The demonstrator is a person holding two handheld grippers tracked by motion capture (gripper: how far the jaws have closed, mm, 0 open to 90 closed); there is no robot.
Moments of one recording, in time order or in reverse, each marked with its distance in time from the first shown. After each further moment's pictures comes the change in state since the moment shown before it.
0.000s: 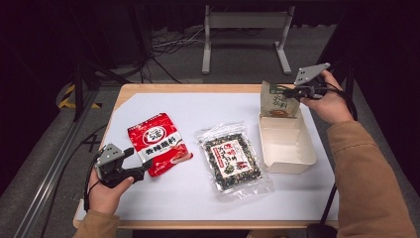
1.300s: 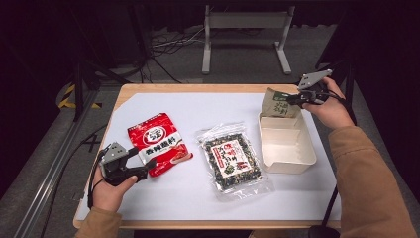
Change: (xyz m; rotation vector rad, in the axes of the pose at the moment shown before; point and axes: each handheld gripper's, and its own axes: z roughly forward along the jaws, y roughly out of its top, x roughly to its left) left arm -0.002 0.003 0.009 0.010 -0.035 0.006; right arm 0.003 -0.026 0.008 0.045 -0.016 0.112
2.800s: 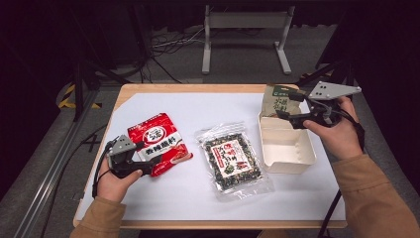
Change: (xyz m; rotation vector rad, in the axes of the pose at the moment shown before) left arm 0.004 0.017 0.014 0.019 -0.038 0.061; right arm 0.093 0.031 -0.074 -0.379 -0.016 0.204
